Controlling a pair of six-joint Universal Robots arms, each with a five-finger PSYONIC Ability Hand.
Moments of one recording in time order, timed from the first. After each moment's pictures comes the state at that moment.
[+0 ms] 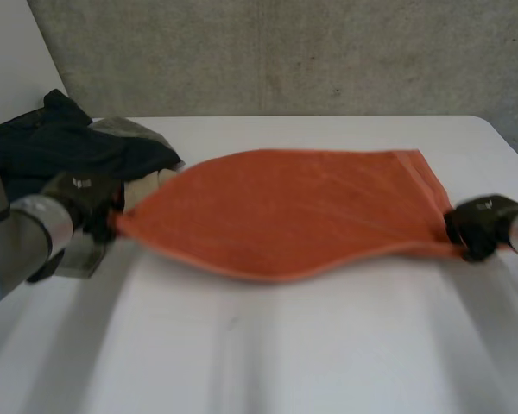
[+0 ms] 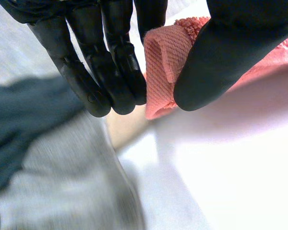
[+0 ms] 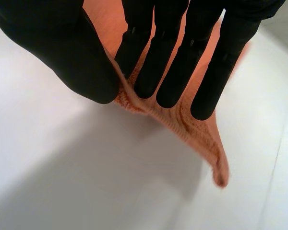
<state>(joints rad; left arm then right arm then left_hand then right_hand) 4.47 -1.84 -1.50 2.86 -1.55 3.50 1.53 -1.05 1.35 0.41 1.26 2.40 1.13 1.20 1.19 1.20 0.99 1.14 1.18 1.19 1.19 1.01</state>
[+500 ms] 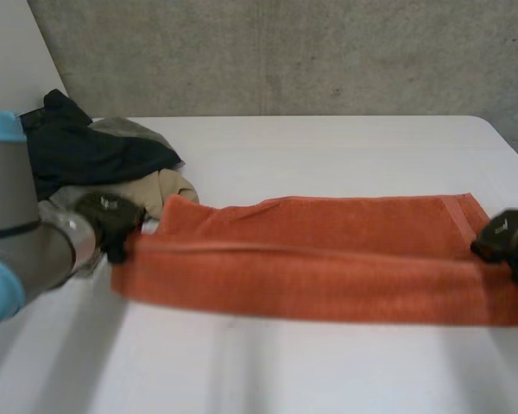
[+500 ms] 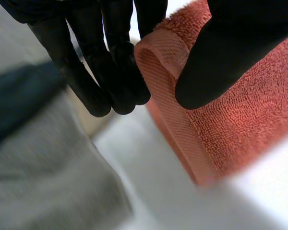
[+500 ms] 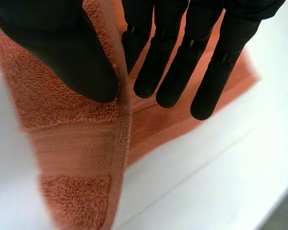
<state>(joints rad) 4.42 -1.94 -1.44 2.85 -1.55 3.63 1.49 -1.04 1.31 0.56 1.34 1.92 1.13 1.20 1.19 1.20 0.99 1.14 1.18 1.19 1.19 1.01</state>
